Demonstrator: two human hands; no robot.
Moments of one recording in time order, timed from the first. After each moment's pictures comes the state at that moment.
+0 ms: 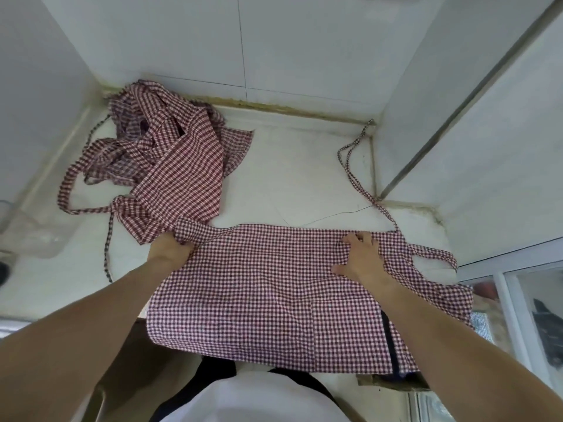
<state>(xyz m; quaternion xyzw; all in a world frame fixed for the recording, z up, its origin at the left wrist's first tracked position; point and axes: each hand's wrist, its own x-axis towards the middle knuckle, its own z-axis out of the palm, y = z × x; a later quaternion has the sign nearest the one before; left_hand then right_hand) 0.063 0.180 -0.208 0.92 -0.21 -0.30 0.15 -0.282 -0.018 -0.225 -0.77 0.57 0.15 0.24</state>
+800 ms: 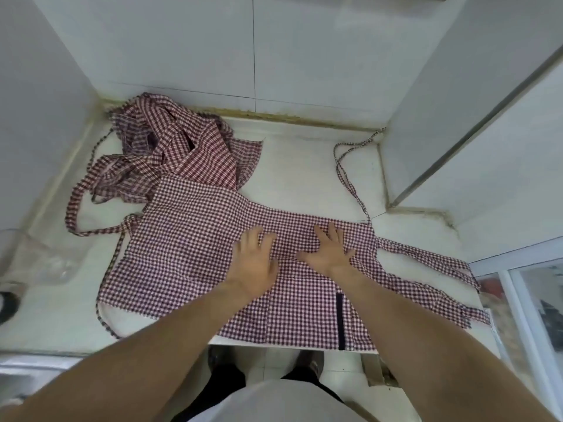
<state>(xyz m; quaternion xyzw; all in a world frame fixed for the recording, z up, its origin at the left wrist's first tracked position) -0.008 0.138 -0.202 0.79 -0.58 -0.17 0.11 -0.162 0.010 -0.229 -0.73 0.58 0.12 0.34</state>
